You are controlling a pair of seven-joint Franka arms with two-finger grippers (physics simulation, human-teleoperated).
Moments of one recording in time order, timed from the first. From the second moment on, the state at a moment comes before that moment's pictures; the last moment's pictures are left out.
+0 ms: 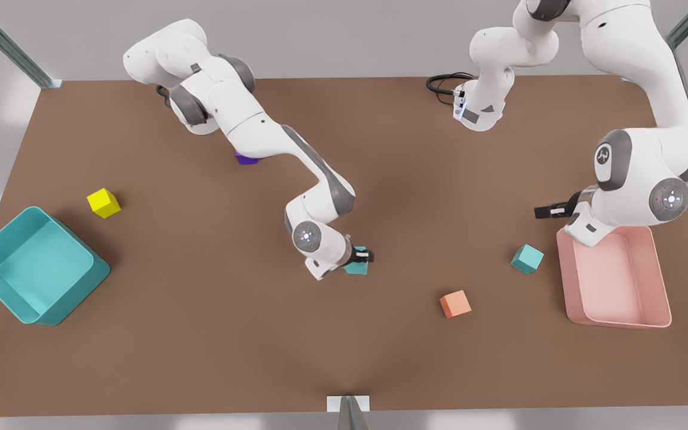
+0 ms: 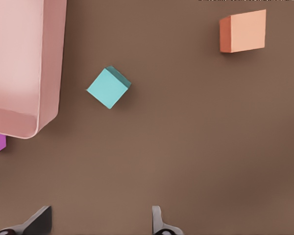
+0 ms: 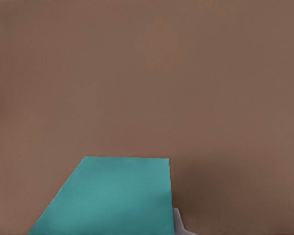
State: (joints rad) left arm -0.02 0.23 0.07 -1.65 -0.02 1.53 -0.08; right arm 0.73 1.02 -0.06 -1.04 0.51 2.19 0.58
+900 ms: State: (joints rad) left arm 0.01 0.43 0.08 -1.92 -0.03 2.24 0.69; right arm 0.39 0.54 -0.33 -1.01 0.04 1.46 0.48
